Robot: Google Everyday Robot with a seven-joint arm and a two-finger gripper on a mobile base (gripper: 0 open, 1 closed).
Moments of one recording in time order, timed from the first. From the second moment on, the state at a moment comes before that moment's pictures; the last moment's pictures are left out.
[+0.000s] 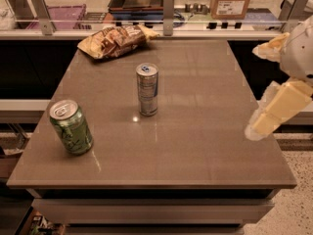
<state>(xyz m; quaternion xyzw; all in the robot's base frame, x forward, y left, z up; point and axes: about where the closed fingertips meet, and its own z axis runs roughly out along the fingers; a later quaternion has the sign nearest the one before) 0.428 -0.176 0.975 -0.58 0.77 0.04 0.27</state>
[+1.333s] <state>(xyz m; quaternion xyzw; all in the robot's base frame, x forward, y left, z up) 0.405 -0.041 0.953 -0.57 0.64 0.27 0.44</state>
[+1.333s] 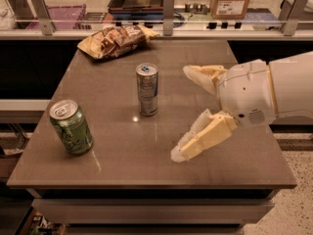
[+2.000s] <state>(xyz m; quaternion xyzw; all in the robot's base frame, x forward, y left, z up) 0.401 -0.017 0.954 -0.58 0.61 0.29 0.45</state>
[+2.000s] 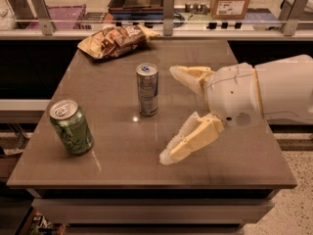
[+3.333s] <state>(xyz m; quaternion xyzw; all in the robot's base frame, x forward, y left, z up) 0.402 0.030 0.928 -0.57 0.59 0.33 0.46</state>
